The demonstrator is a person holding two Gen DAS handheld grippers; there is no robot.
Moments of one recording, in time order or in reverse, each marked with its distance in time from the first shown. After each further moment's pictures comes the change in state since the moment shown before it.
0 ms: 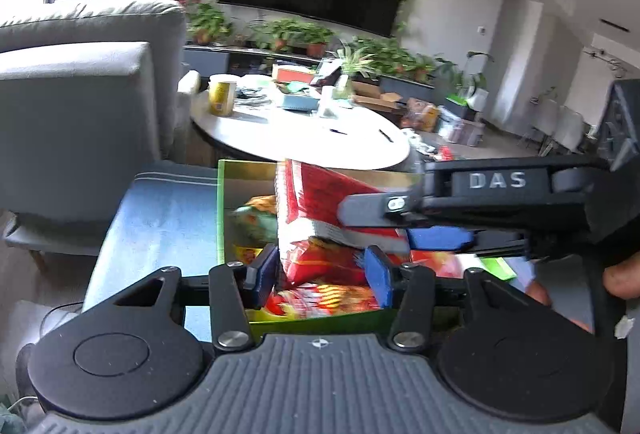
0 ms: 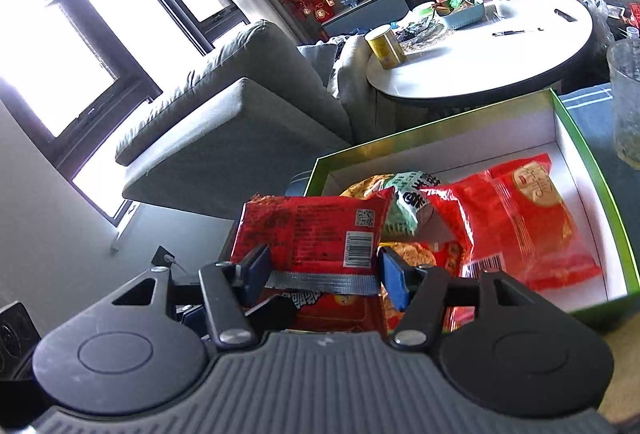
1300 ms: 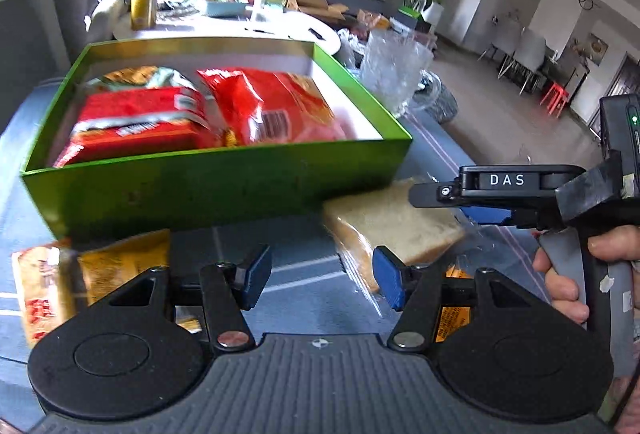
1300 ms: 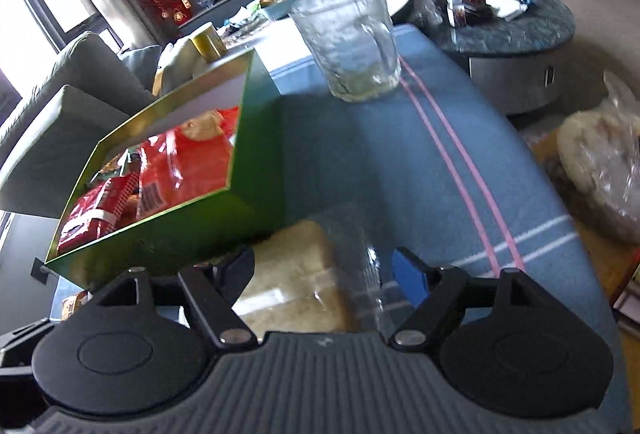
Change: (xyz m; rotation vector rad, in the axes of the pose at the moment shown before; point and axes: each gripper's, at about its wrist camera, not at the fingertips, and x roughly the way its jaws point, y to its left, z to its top) left arm 0.030 -0.104 -0.063 0.064 0.274 -0.158; right arm -0.076 -0.147 -0.054 0.117 0.011 -0.388
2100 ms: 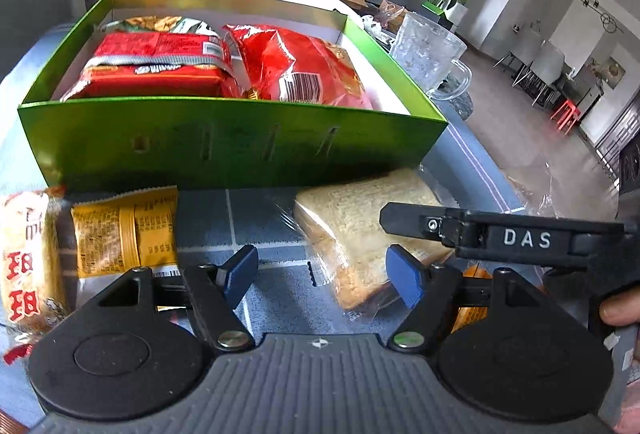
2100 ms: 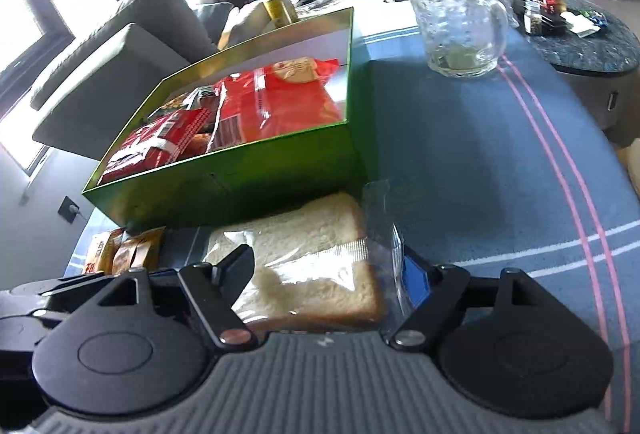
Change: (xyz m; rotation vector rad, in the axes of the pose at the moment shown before) left arm 0.013 0.019 -0.010 -0.125 0.043 0.000; right arm 0.006 0.037 -0.027 -0.183 0.036 0.126
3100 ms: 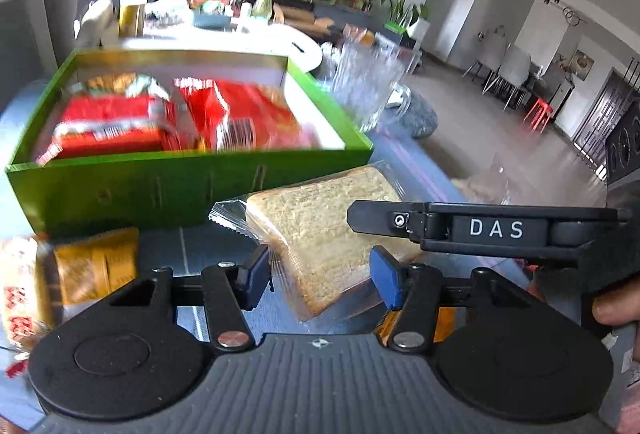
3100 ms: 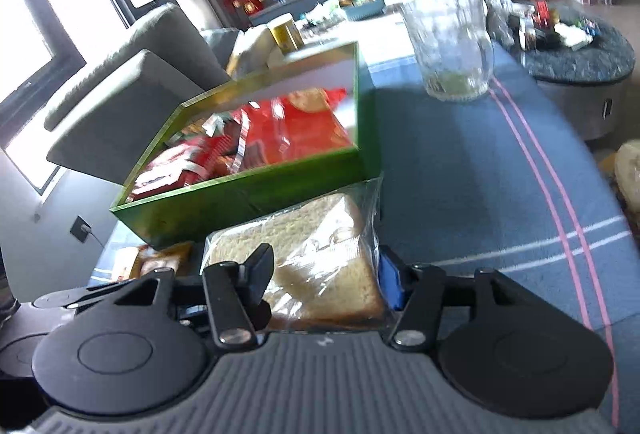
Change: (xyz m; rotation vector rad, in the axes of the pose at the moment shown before) left arm -0.033 -0.037 -0.004 0.114 -0.110 -0.055; right arm -0.036 0.011 -0.002 0.020 -0.084 0.017
